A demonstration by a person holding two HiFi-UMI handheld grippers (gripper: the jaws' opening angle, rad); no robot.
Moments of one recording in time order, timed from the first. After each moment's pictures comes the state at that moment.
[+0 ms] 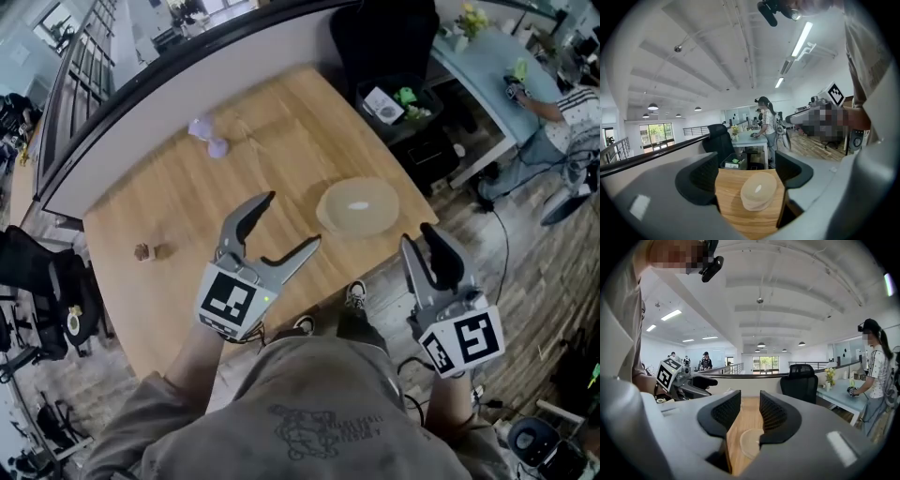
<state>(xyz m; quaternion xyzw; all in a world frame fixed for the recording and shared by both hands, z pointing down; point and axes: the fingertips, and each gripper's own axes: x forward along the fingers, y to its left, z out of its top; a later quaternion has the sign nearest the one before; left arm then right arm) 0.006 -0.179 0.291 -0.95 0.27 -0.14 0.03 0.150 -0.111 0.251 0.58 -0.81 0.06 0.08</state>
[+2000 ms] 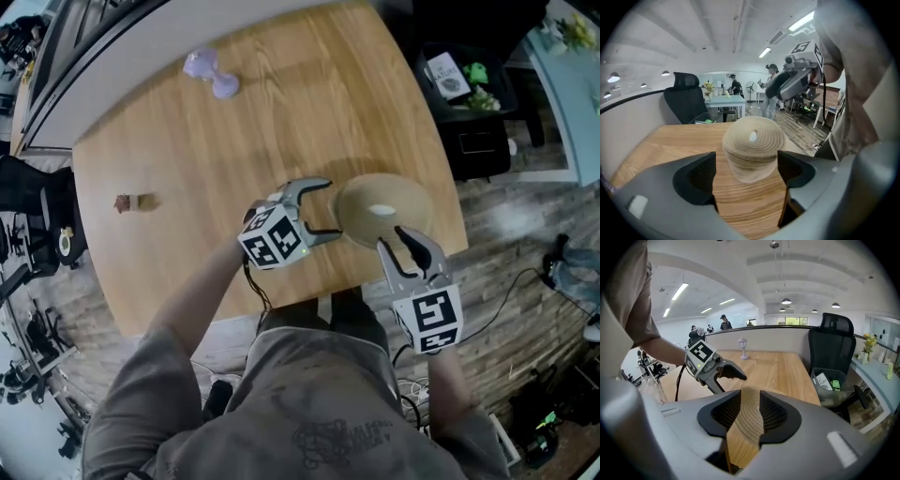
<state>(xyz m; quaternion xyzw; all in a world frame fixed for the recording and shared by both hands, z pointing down) 0.069 -0.259 0.574 -0.94 0.08 -0.32 -0.03 0.139 -0.225 0.478 0.39 -0.85 0.19 0.29</state>
